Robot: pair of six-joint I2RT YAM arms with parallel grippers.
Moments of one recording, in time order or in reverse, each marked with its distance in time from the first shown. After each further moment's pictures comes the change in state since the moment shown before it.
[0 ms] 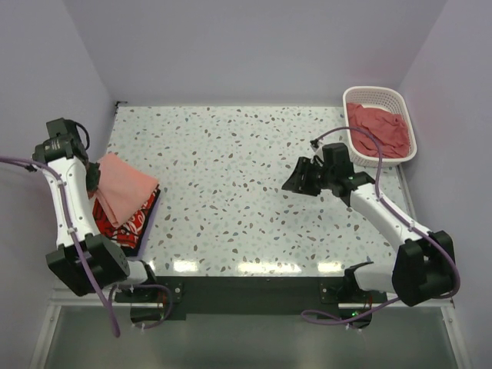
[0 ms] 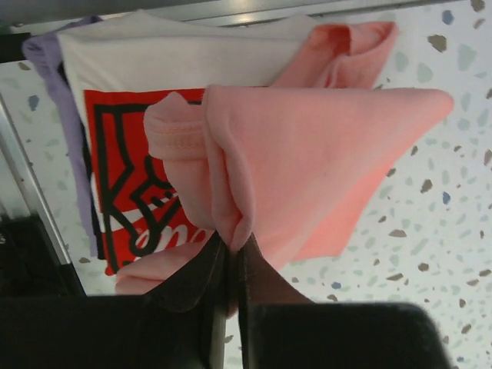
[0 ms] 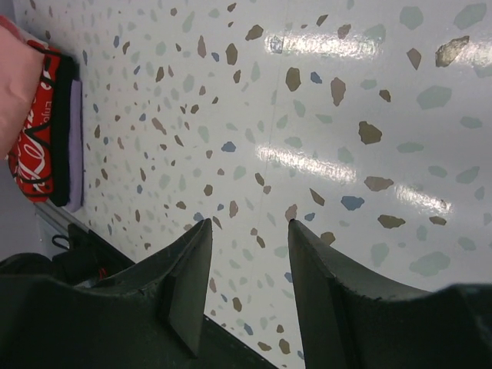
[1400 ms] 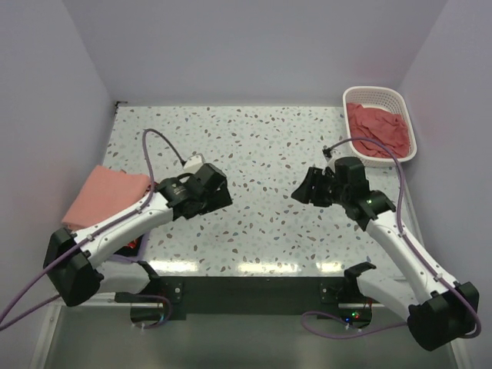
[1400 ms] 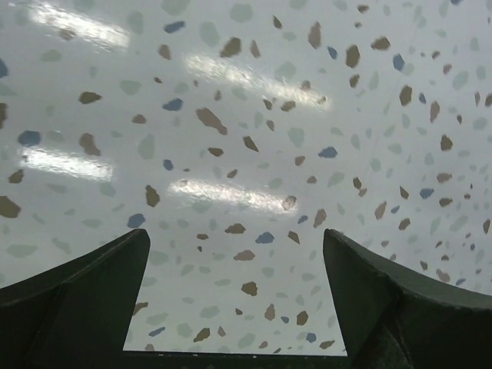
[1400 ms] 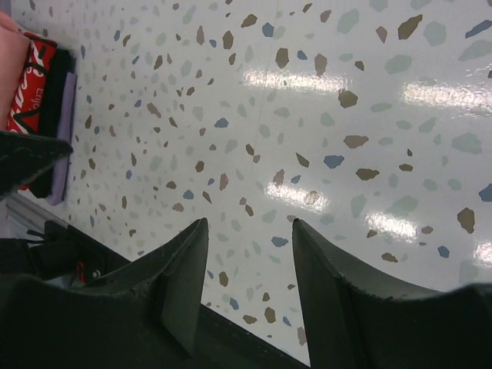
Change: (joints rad) left arm -1.155 -0.150 -0.467 0.428 -0.061 -0.062; right arm 0.047 -0.289 -0.073 -0.137 0.117 -0.023
